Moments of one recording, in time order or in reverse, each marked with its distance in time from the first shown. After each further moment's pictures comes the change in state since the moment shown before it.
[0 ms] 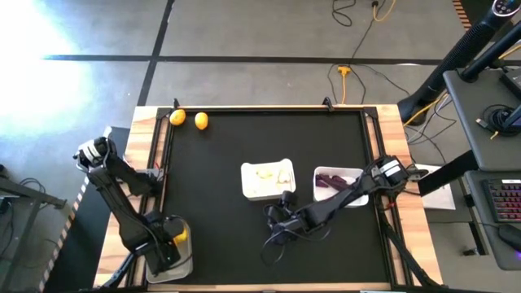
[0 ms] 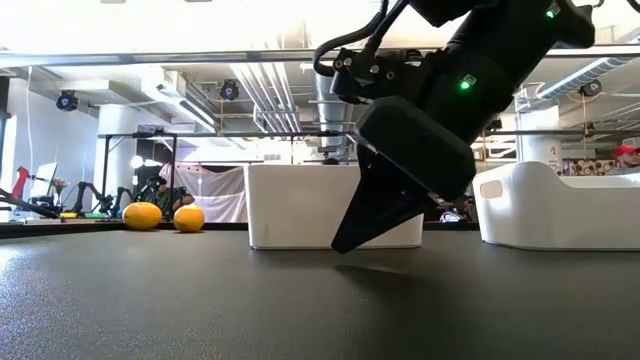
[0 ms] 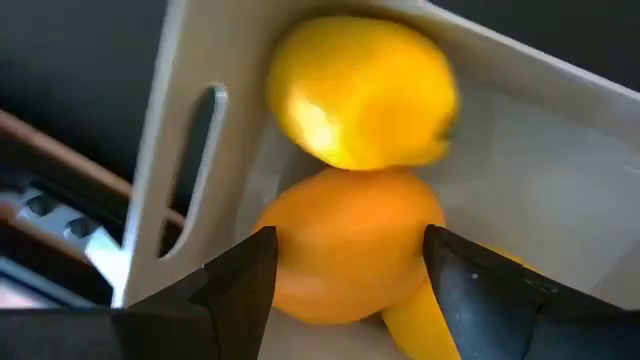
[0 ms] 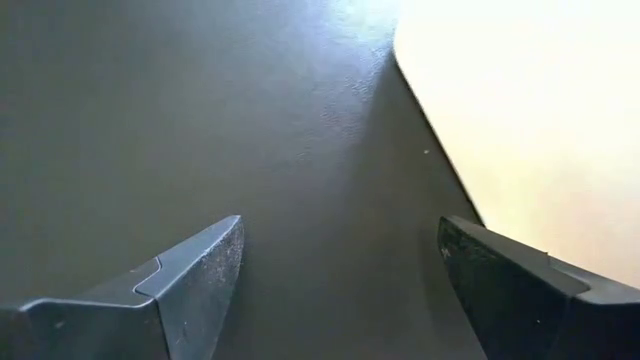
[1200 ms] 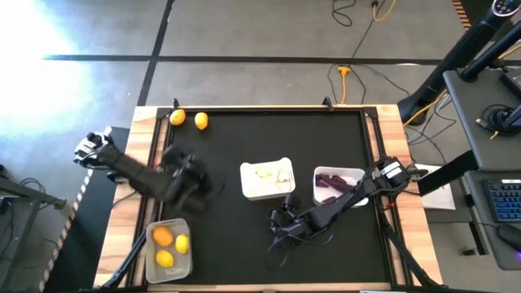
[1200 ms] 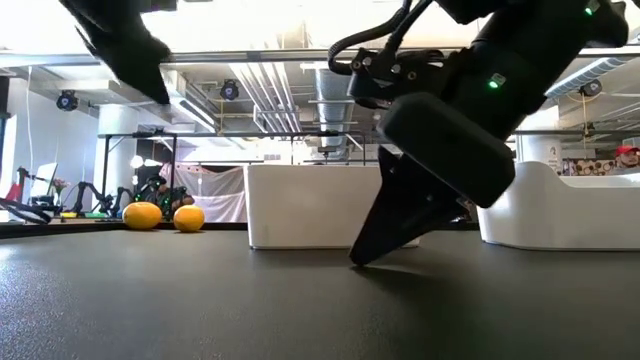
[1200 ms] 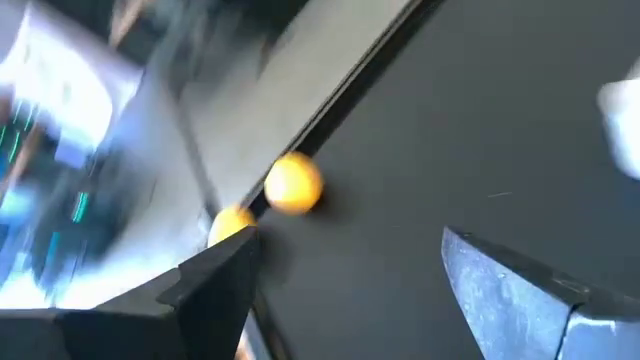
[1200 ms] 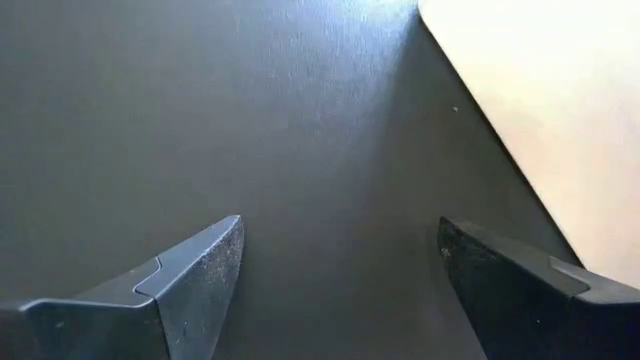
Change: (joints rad) left arm 0.652 -0.087 0.153 -0.477 -1.007 0.407; right arm 0.040 0.000 -0.026 0.005 -0.002 0.088
